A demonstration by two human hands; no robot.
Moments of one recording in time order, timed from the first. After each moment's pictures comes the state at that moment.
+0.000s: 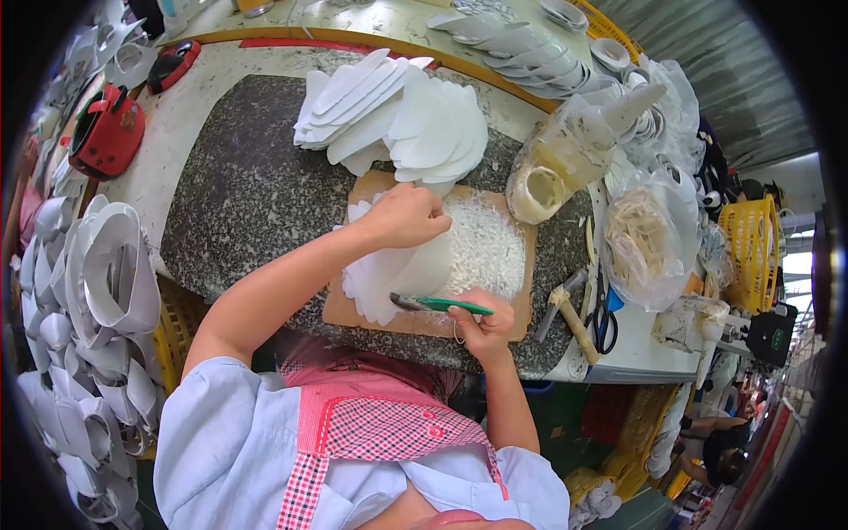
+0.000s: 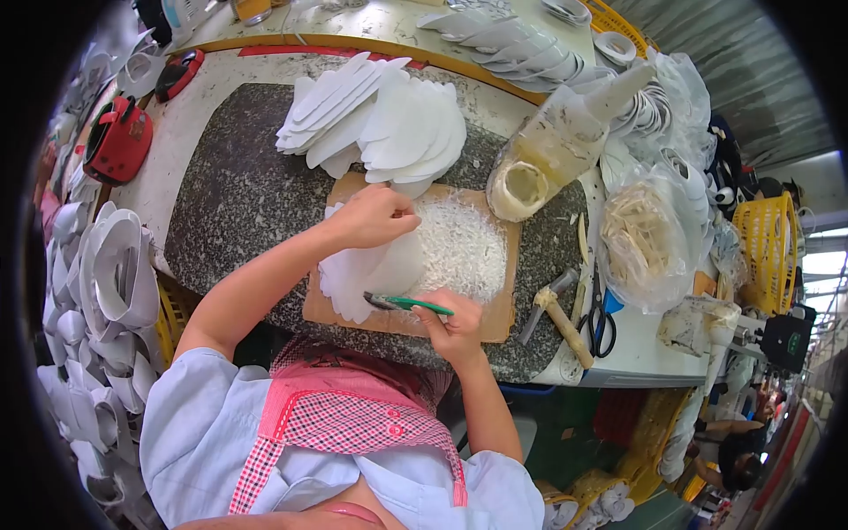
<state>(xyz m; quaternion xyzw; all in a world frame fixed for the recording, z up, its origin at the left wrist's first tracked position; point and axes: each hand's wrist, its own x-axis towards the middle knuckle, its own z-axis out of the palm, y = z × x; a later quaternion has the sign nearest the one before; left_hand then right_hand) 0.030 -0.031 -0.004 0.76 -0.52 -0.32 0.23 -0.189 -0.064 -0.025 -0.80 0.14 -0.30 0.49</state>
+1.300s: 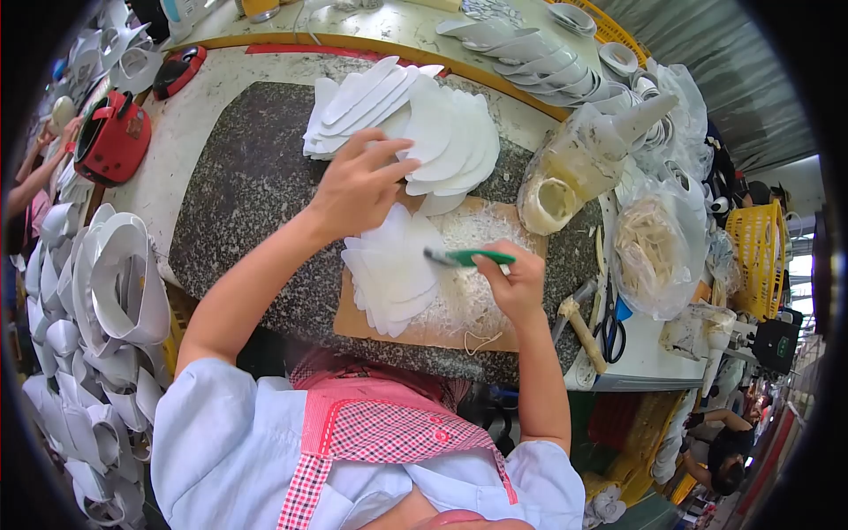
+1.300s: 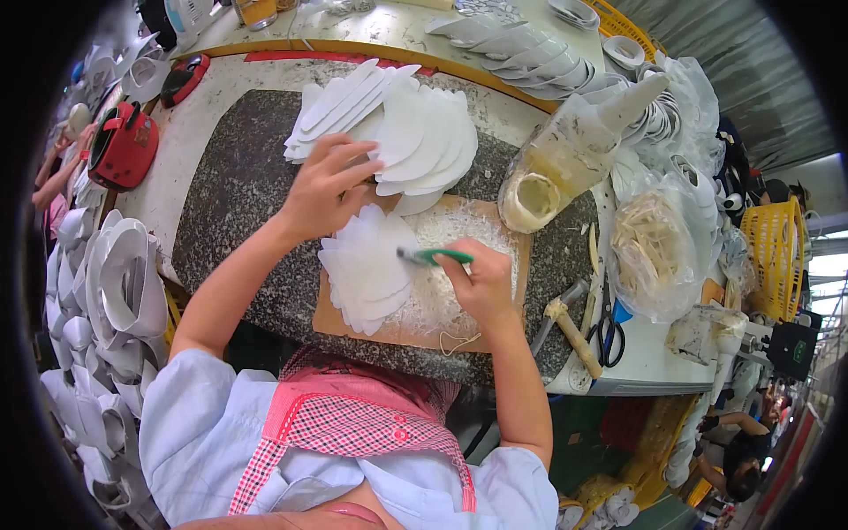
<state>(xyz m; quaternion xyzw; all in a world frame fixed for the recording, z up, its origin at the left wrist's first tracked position) 0.090 0.006 0.009 0.67 -0.64 0.17 0.33 -0.140 -0.118 0.001 -0.85 0.13 -0.28 0.42</state>
